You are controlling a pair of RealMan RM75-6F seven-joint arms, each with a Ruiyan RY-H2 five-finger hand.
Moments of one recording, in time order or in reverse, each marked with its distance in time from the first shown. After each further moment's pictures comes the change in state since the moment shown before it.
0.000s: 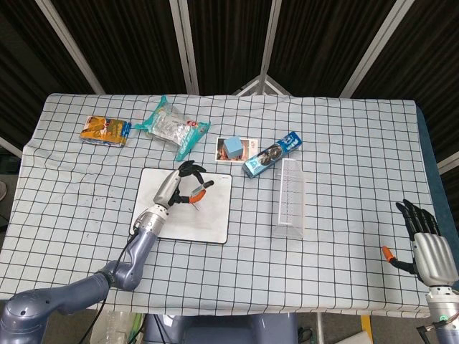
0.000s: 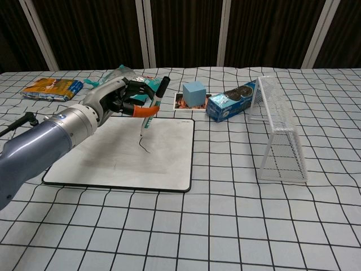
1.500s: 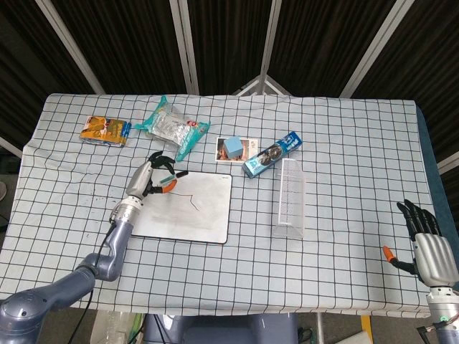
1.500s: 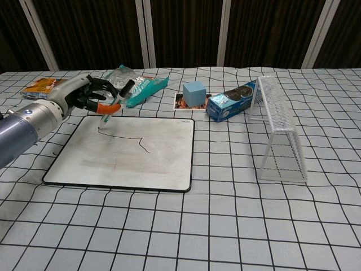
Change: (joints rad) left arm 0.021 0.039 0.037 0.213 0.025 0.010 -0.073; right arm -0.005 -0.002 0.000 -0.003 -0.003 0.011 -0.006
